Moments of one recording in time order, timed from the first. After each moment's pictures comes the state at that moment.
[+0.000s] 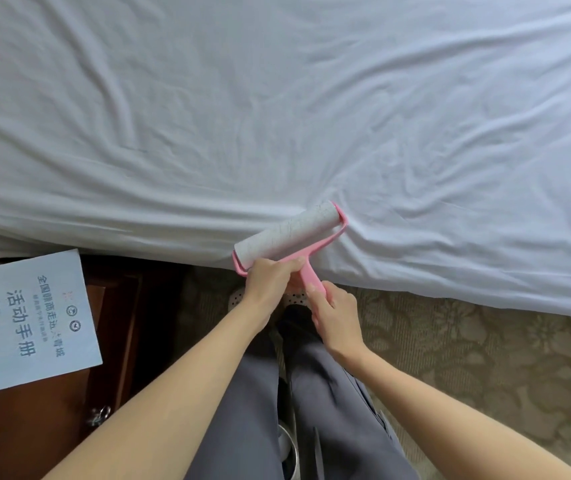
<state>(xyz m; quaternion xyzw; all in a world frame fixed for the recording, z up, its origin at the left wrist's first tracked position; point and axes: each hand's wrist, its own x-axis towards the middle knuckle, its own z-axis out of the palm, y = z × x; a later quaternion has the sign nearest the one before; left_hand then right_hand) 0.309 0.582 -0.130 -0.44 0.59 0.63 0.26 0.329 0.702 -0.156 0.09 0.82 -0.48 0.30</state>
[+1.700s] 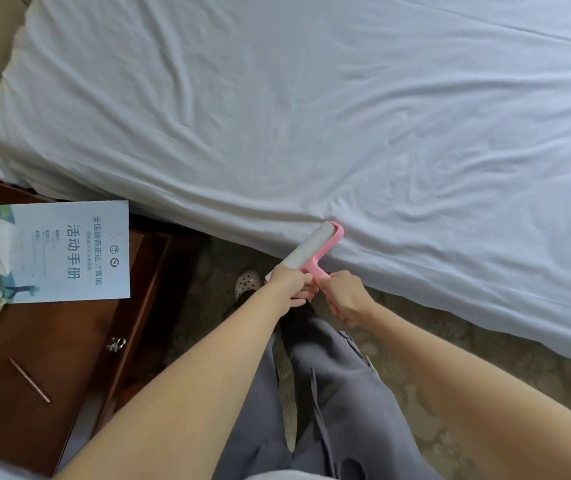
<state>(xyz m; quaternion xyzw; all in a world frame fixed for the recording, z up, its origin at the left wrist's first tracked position) 0.340 0.617 -0.086 -0.54 0.47 0.61 0.34 0.305 0.726 -0.111 0.08 0.78 -0.30 0.54</state>
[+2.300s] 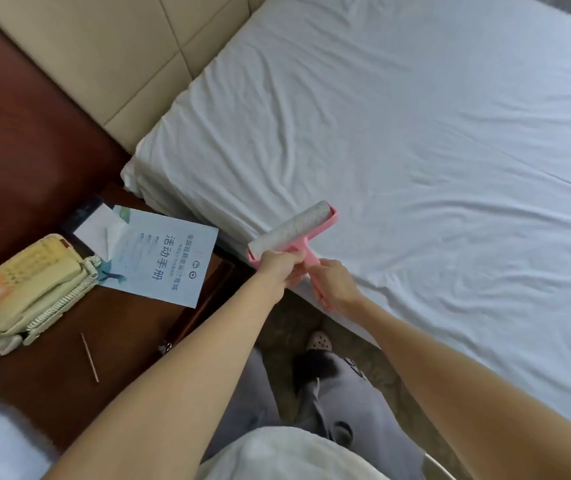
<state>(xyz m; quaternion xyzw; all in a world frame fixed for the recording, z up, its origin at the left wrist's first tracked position) 0.365 0.484 -0.002 -0.57 0.41 0.71 0.06 0.307 0.579 -0.014 -0.10 0.75 -0.38 0.53</state>
